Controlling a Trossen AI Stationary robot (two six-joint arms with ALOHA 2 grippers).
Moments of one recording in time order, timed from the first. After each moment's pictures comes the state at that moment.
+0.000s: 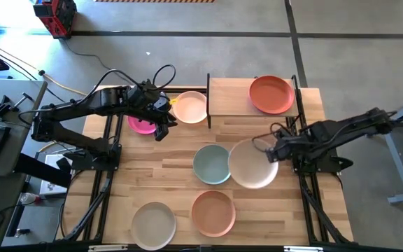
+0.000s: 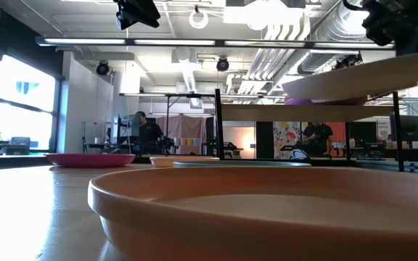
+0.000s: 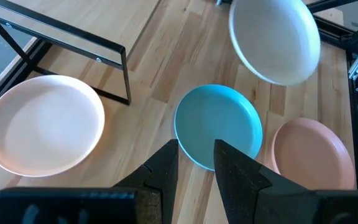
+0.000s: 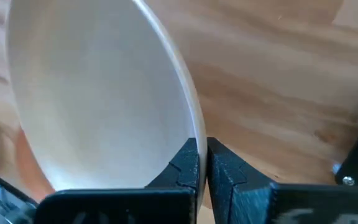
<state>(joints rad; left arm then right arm) 0.21 1.23 1.34 -0.87 0.06 -0.18 0.27 0.89 0.88 -1.17 0.12 1.52</state>
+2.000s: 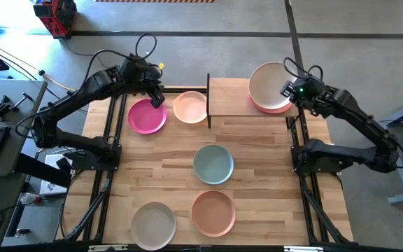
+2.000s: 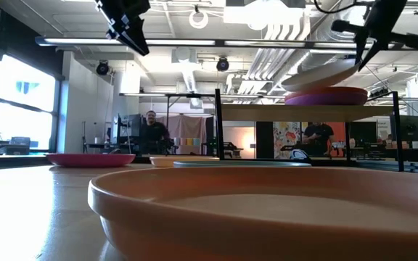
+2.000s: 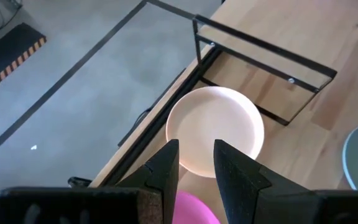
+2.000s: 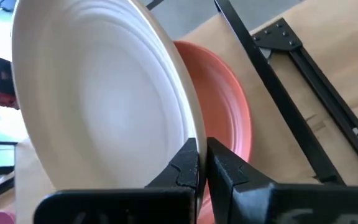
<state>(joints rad) 0.60 1.23 1.34 -0.84 -0.15 0.08 -0.70 0.87 1.09 -1.15 0.42 1.24</state>
